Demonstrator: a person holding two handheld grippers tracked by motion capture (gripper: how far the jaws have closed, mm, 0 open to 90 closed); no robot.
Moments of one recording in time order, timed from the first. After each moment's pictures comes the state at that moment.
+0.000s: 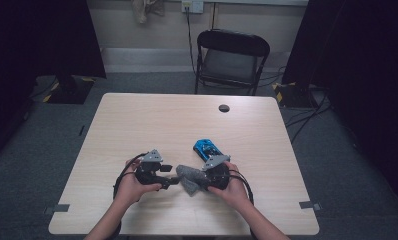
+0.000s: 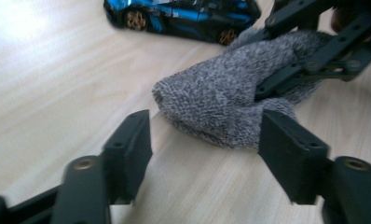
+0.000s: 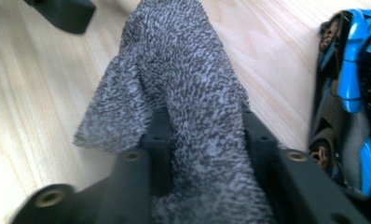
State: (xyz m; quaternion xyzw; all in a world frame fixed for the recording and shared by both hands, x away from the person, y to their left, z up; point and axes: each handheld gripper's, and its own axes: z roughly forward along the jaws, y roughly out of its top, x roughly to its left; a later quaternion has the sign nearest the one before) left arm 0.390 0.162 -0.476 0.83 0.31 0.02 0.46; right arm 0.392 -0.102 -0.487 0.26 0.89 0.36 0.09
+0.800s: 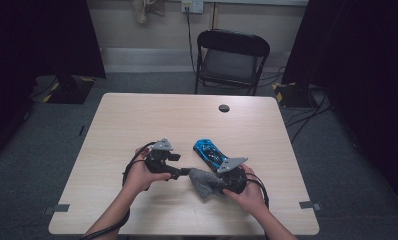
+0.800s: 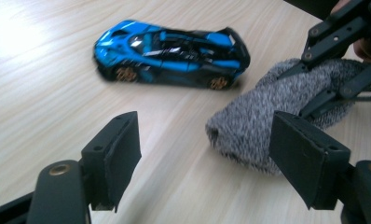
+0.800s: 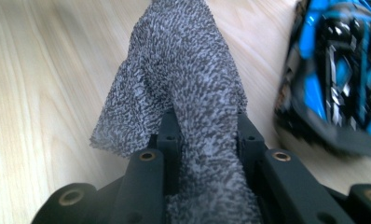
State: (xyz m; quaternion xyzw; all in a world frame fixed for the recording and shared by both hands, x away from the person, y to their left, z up) left arm 0.421 0.122 -0.451 0.84 0.29 0.03 0.45; right arm 0.373 -0.147 -0.470 0.25 0.89 0.36 0.08
